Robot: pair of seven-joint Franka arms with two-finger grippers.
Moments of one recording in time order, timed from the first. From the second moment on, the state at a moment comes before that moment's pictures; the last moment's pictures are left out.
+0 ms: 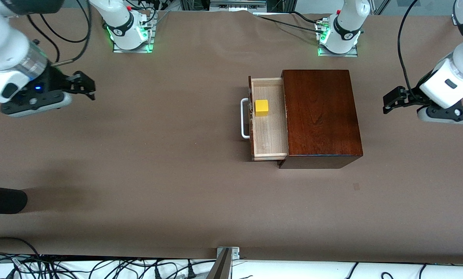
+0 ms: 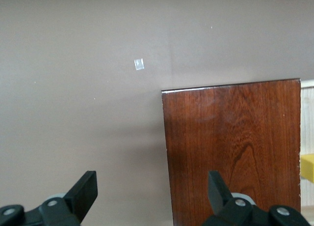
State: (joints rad) left arm -0.03 0.05 -0.04 -1.61 0.00 1.65 -0.03; right arm 0.17 0.11 0.09 -1.49 -0.03 1.57 -0.08
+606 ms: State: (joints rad) left arm -0.03 -0.02 -0.03 -1.73 0.00 1.71 -0.02; right arm 0.54 0.21 0.16 -1.49 -0.03 1.59 -0.13
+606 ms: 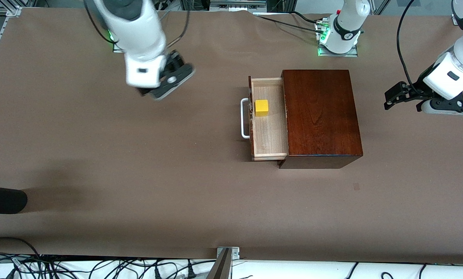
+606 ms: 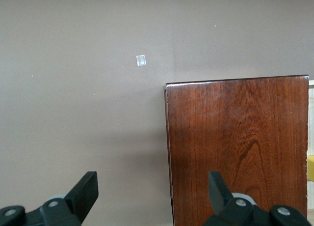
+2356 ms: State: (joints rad) left arm -0.04 -0.03 -0.03 -1.72 0.00 1.71 -0.02; right arm 0.86 0.76 0.16 -1.14 -0.14 1.95 -0.62
